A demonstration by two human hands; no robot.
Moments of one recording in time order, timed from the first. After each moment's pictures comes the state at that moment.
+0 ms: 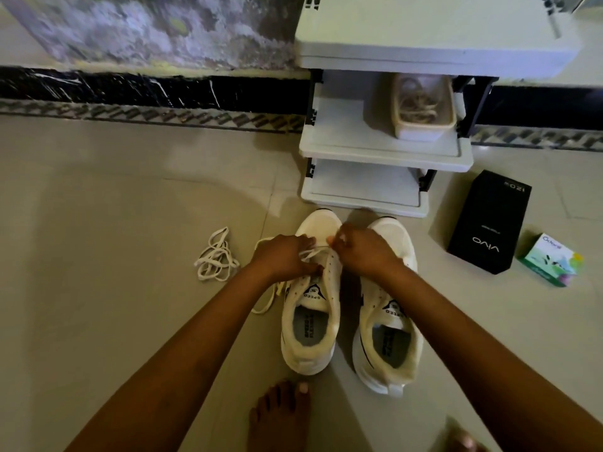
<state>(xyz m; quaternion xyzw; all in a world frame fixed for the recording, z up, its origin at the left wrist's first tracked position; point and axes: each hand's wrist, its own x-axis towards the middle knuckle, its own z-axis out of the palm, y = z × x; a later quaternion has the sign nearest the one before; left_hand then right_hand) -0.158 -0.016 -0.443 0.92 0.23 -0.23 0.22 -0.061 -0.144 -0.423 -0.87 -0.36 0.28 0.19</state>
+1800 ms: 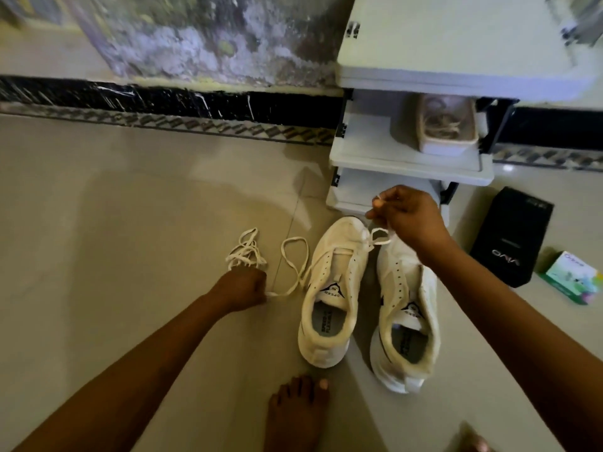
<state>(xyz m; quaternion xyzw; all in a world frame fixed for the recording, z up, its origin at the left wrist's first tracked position) -0.267 0.022 -0.444 0.89 0.31 -0.24 0.22 -0.044 -0.152 -0.368 -0.77 -0.23 0.27 0.54</state>
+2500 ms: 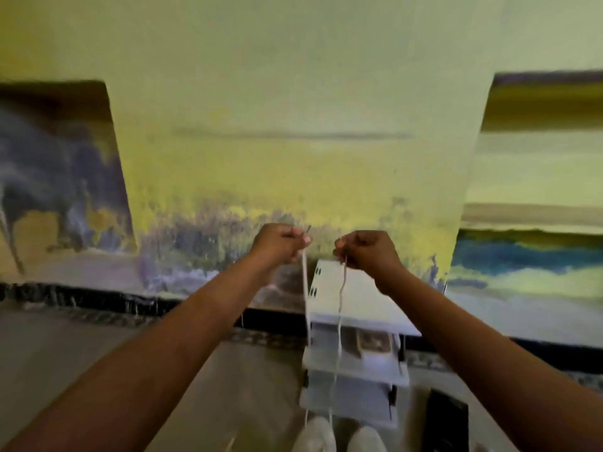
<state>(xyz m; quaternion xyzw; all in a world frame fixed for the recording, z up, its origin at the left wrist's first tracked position) -0.175 -0.024 -0.040 0.74 0.20 0.31 0.56 -0.059 -0.149 -0.057 -0.68 -0.33 0.08 0.65</state>
